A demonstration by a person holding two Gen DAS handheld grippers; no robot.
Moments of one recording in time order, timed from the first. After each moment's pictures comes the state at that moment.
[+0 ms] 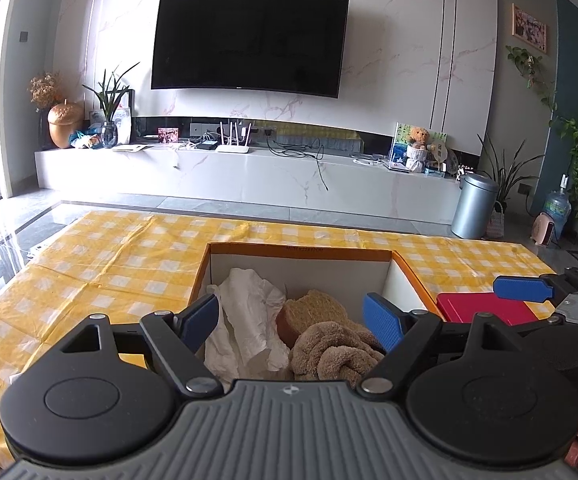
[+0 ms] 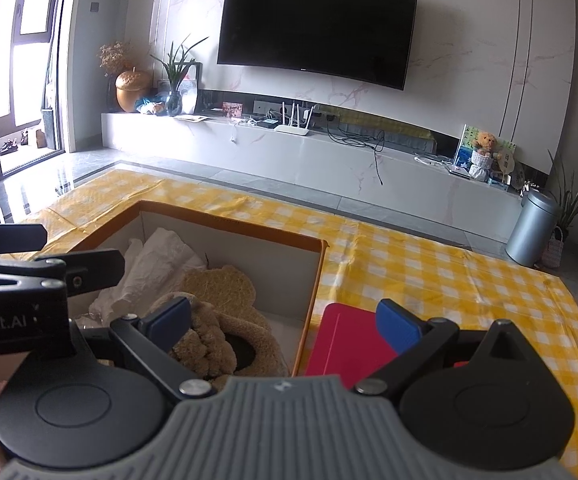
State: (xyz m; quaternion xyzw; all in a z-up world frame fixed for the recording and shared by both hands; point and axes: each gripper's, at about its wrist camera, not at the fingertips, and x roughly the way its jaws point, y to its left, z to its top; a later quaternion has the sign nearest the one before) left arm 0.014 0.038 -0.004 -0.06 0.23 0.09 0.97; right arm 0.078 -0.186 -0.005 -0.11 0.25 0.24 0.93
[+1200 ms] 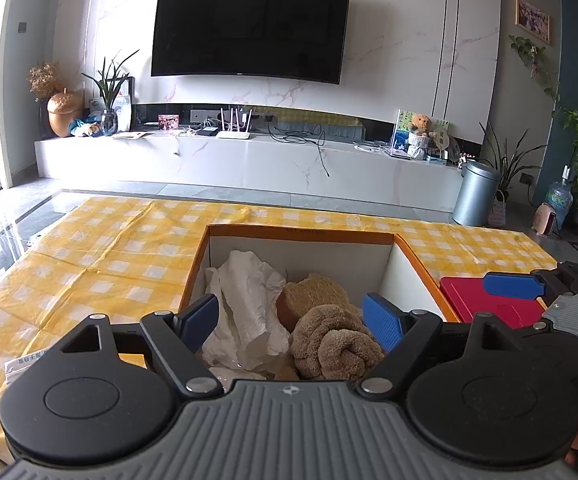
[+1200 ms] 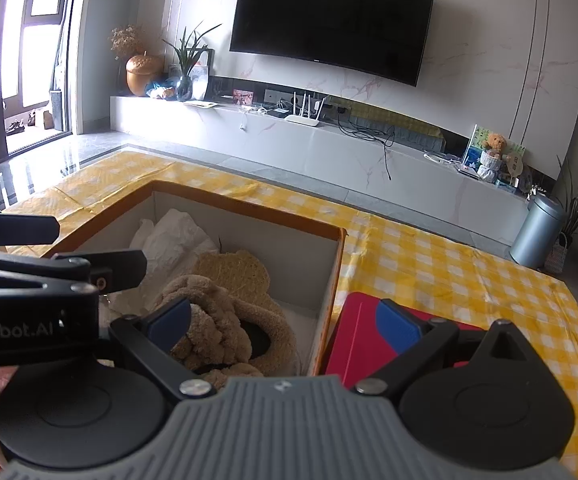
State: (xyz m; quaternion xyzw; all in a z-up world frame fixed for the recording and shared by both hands) left arm 0.016 0.039 -0.010 -0.07 0.25 0.08 0.96; right arm 0.075 -0.173 -0.015 -0.14 0.26 0.25 0.92
